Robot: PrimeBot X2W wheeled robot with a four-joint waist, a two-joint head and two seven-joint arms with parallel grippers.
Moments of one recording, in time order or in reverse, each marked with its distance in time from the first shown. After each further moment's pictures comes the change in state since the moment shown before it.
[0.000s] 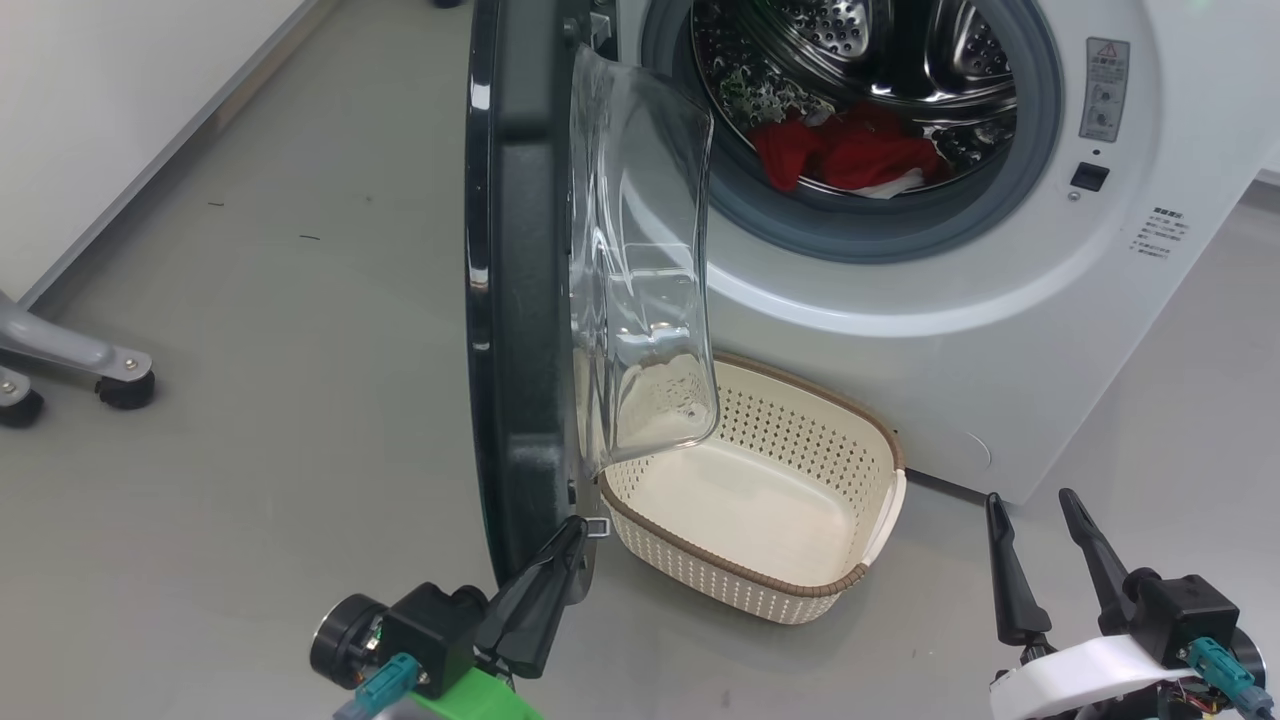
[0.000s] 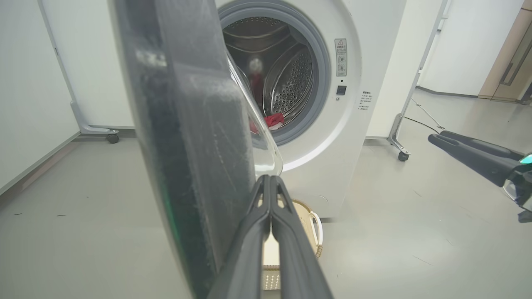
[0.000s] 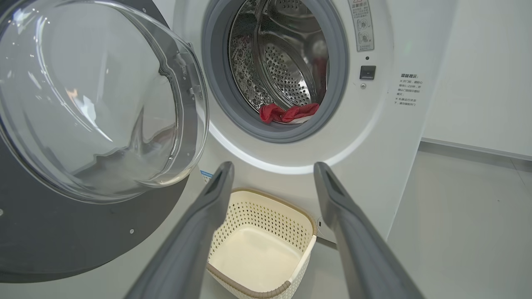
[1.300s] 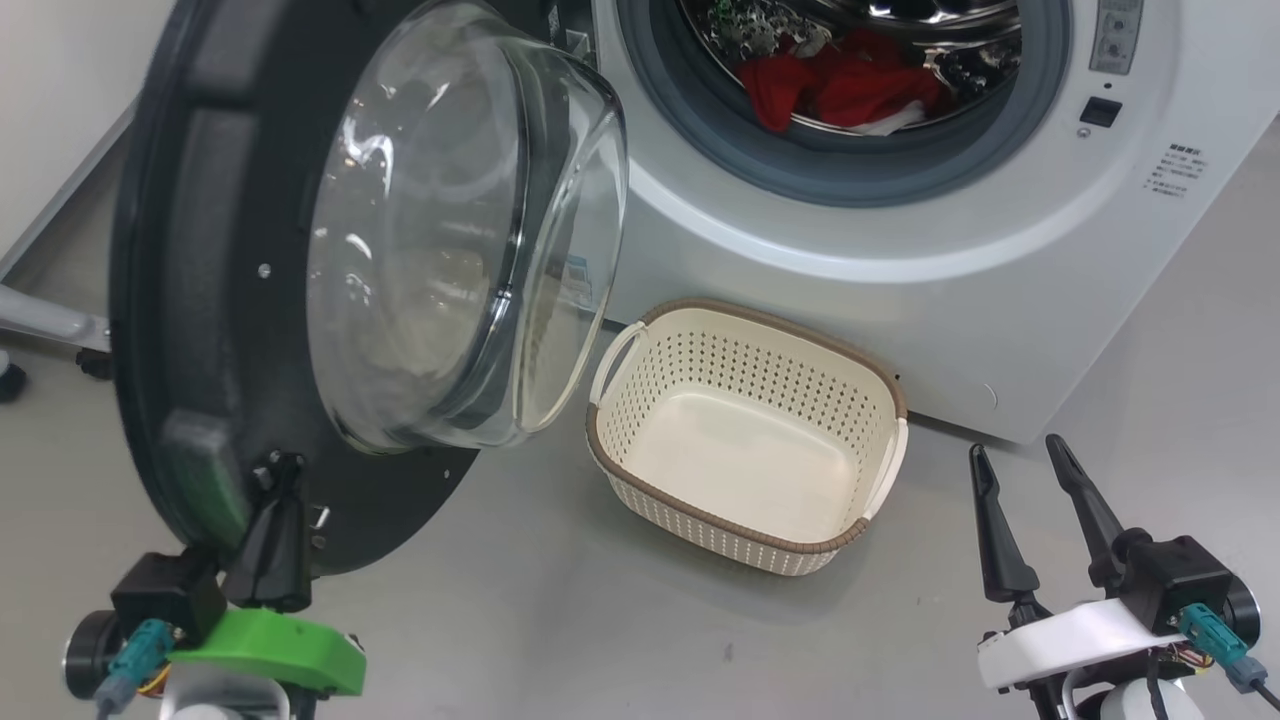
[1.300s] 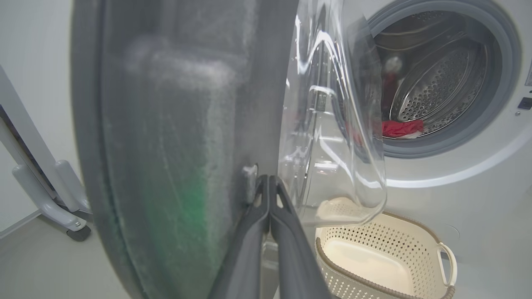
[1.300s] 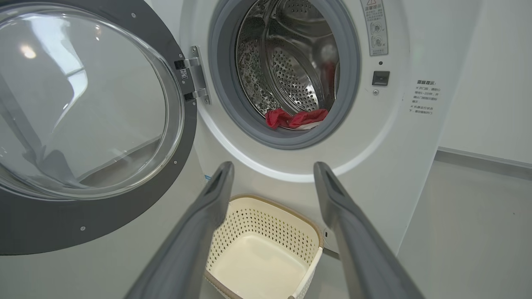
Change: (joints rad) left arm -0.005 0.062 0.310 0.101 -0.063 0.112 -0.098; right arm -0.044 0.010 0.010 -0.058 -0.053 0.021 0.000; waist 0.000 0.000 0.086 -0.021
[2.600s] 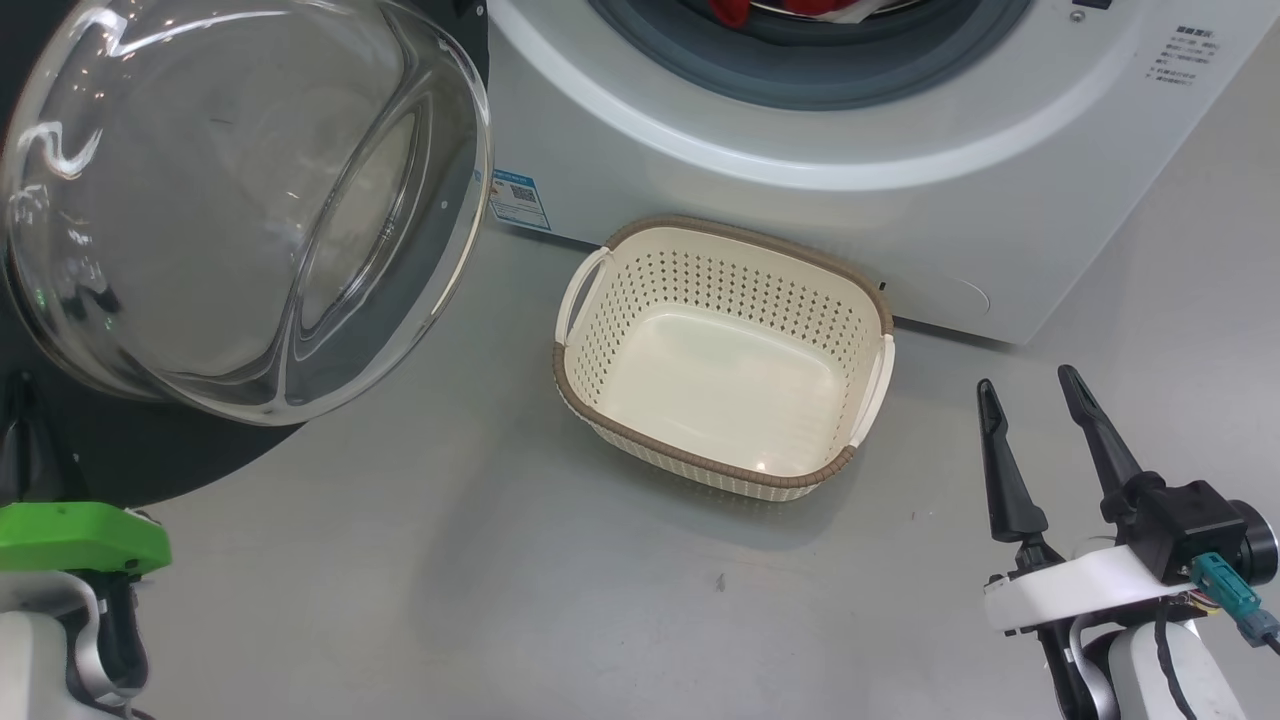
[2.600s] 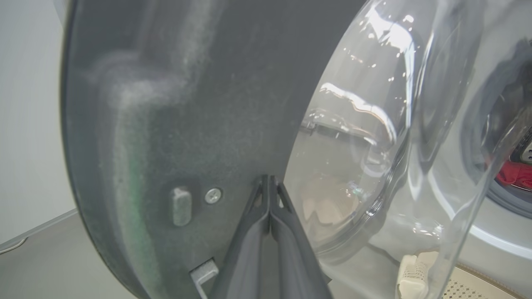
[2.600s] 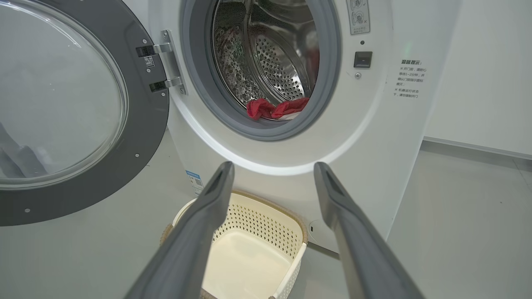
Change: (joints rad) left arm -0.230 0.045 0.273 0.269 -0.113 0.017 -0.052; right arm -0.086 -0.009 -0.012 -0.027 -0.051 0.010 0.000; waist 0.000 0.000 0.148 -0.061
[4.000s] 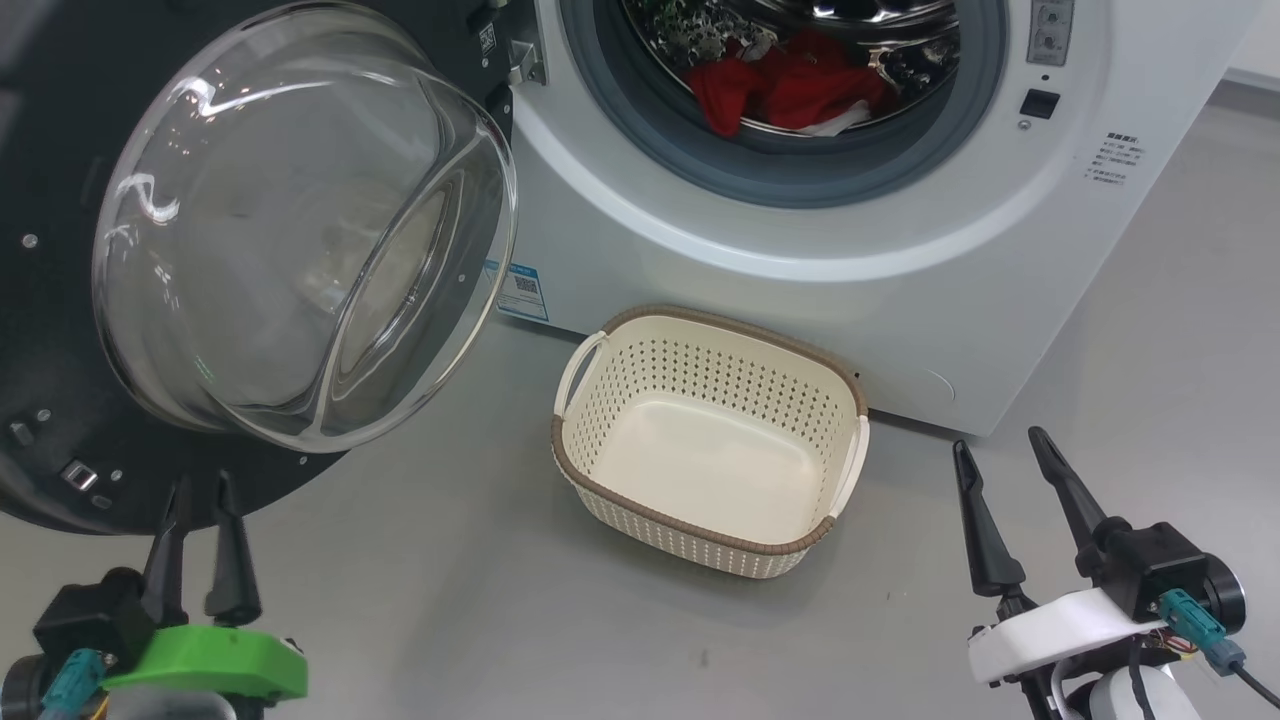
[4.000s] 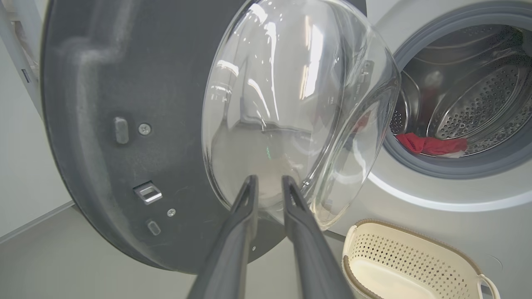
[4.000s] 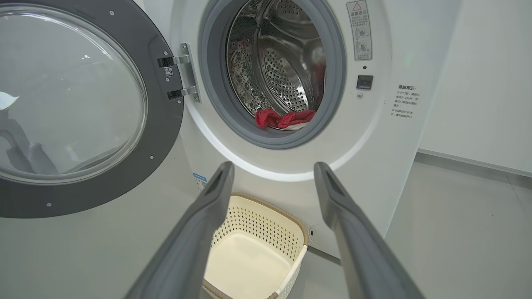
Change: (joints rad) left arm 0.222 -0.106 -0.067 -0.171 0.165 -0.068 -0.004; right arm 0.043 0.007 0.016 0.068 0.010 0.009 0.000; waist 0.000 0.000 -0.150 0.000
